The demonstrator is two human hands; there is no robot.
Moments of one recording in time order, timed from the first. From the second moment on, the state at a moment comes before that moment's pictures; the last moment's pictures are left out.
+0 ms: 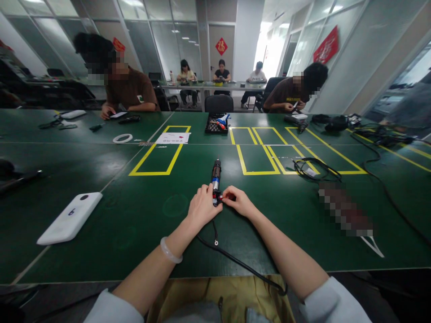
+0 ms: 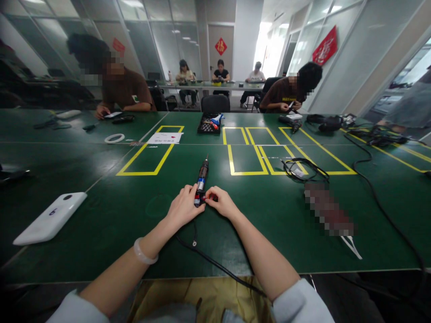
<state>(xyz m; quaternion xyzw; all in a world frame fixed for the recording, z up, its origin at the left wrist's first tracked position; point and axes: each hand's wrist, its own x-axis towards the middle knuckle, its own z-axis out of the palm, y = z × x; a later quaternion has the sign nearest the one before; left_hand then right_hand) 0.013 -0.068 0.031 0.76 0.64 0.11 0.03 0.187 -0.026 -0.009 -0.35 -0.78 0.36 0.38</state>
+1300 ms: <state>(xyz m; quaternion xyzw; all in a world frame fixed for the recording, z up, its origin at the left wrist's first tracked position) -0.084 -0.087 0.045 0.71 0.70 0.00 -0.04 0.193 -0.028 -0.006 -0.39 -0.74 0.40 0.37</state>
